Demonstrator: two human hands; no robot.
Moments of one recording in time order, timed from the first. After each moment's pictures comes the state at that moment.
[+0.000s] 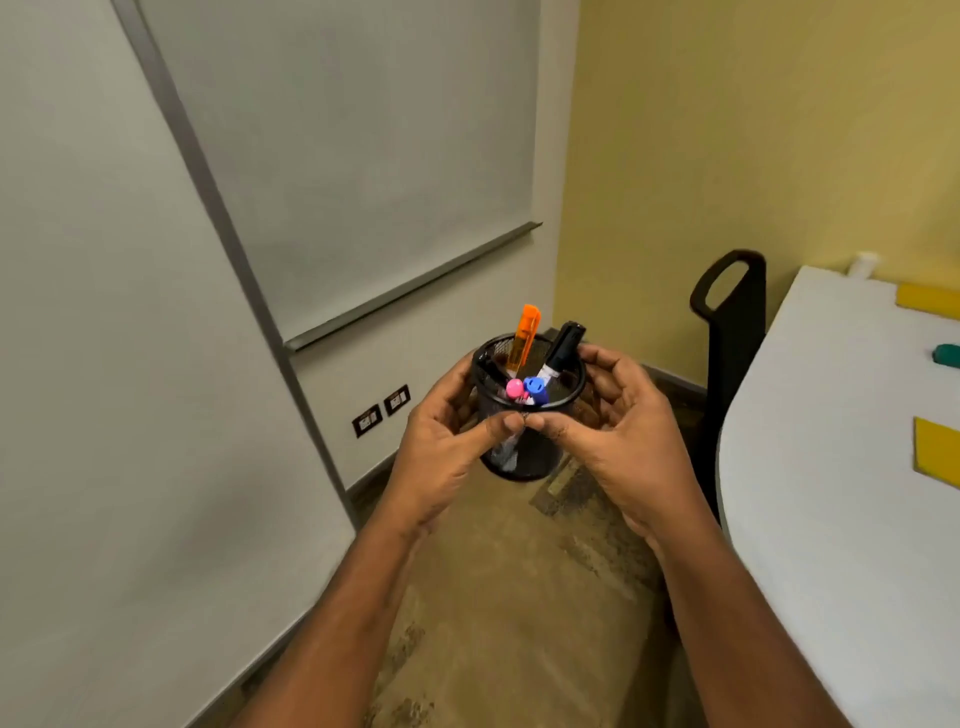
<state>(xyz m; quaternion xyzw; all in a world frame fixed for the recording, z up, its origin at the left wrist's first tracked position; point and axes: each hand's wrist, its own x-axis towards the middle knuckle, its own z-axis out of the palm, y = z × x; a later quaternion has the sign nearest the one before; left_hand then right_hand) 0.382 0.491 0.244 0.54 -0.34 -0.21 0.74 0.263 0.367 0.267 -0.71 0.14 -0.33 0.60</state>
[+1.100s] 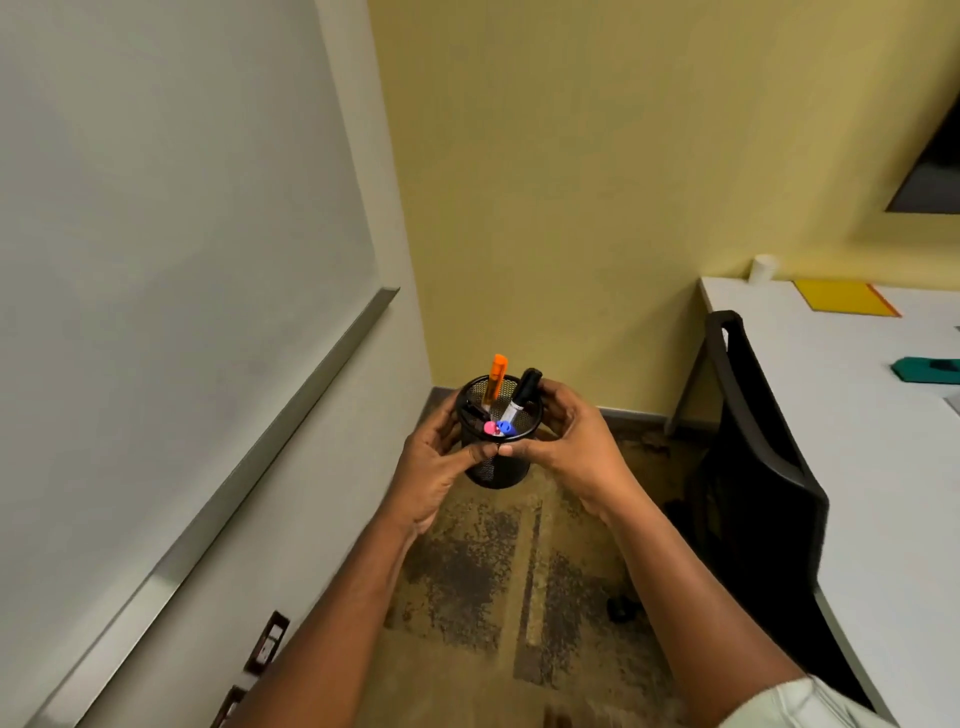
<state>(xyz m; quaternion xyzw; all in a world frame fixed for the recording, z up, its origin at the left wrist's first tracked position) 0.902 0.024 0.170 0.51 -0.43 -0.42 0.62 0.738 -0.053 0.199 -0.68 0.35 -0.34 0.55</state>
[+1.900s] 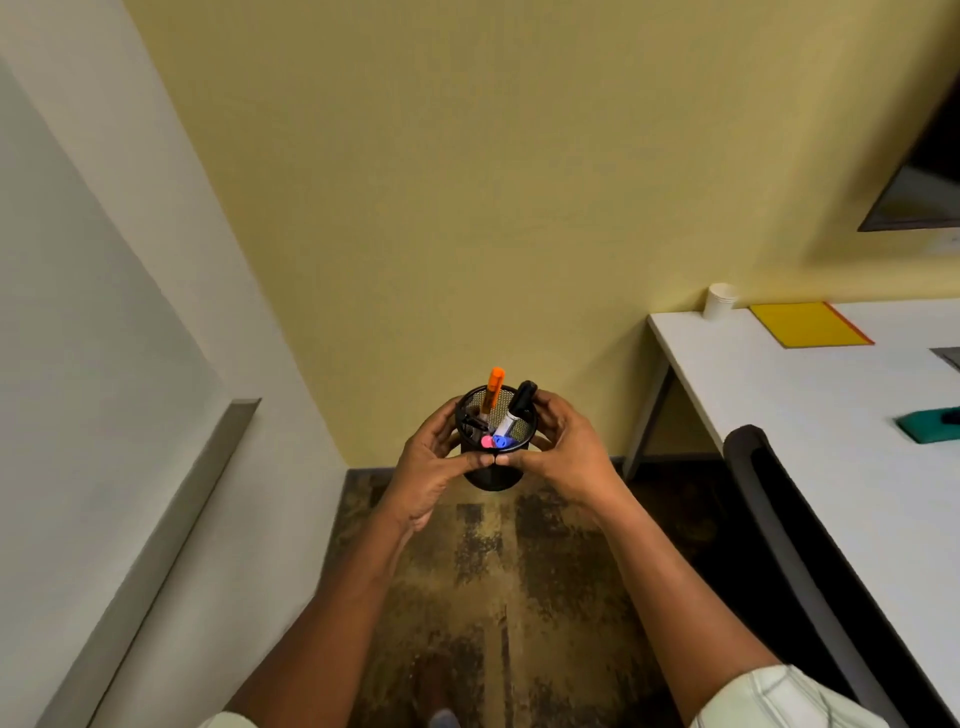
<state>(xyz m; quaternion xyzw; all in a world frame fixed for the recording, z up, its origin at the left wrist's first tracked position) 1.000 -0.419 0.133 0.48 -0.46 -0.52 0.54 0.814 -0.454 0.157 -0.63 0.45 -0.37 0.51</state>
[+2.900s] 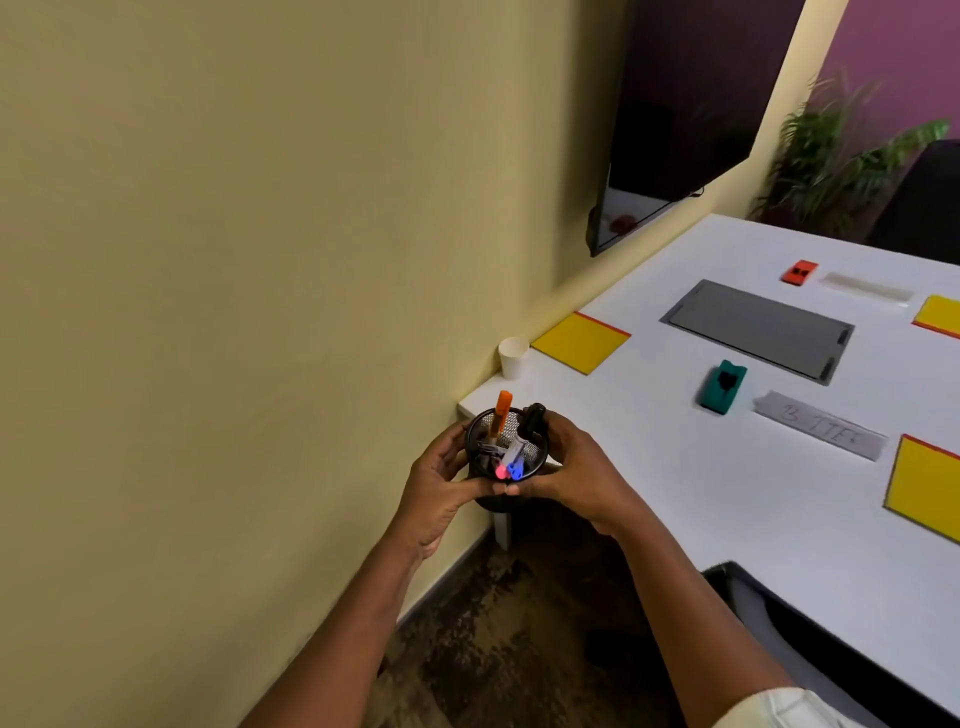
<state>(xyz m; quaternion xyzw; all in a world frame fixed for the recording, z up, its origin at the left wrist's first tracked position) 0.867 -0.844 0.134 0.27 -0.61 -0.67 0.32 0.703 -0.745 0.160 -0.46 0.66 -0.48 0.35</state>
